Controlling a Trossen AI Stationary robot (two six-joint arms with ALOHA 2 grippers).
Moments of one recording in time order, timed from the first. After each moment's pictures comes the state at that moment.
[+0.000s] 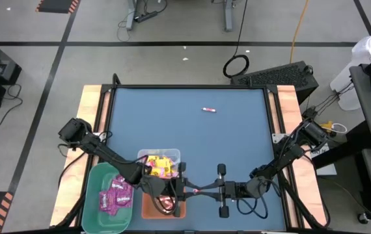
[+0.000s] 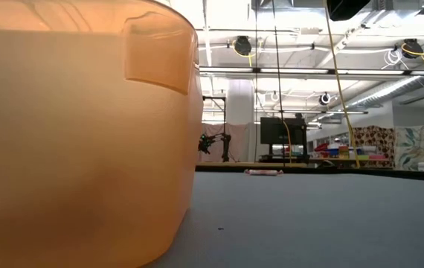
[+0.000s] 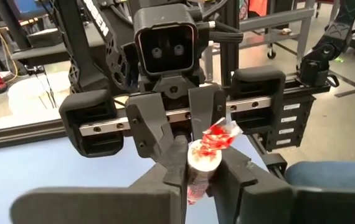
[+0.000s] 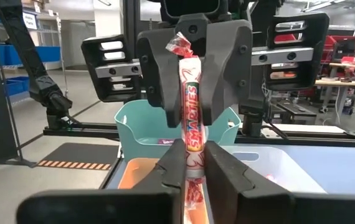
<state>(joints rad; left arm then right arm) -0.55 1.79 1.23 0.36 -0.41 0.04 0.72 1.74 0.74 1.10 0.70 -0.02</state>
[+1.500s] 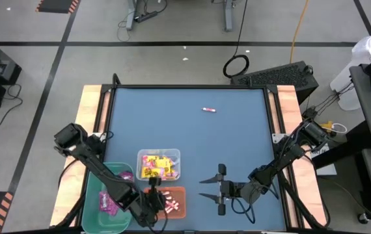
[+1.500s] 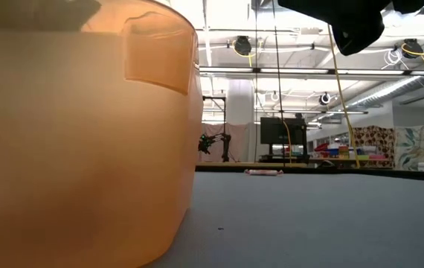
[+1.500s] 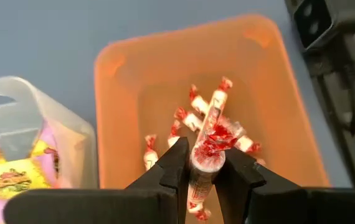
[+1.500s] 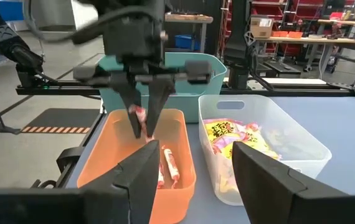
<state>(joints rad) -0.76 1.80 1.23 -0.47 -0.40 -0.49 0.72 1.74 0.74 0.84 0.76 0.16</state>
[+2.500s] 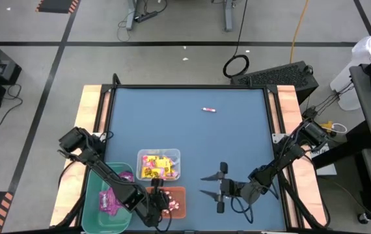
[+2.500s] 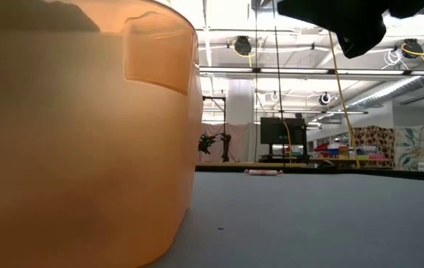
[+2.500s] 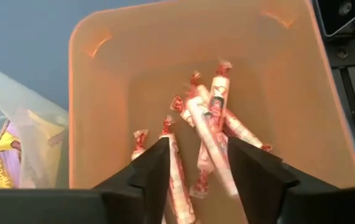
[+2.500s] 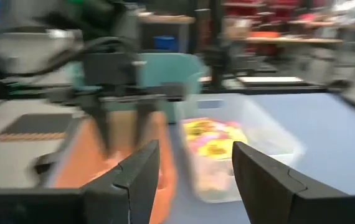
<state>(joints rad) -0.74 1.88 1.23 -0.43 -0.36 -0.54 0.72 1.74 0.74 0.83 0.83 0.17</state>
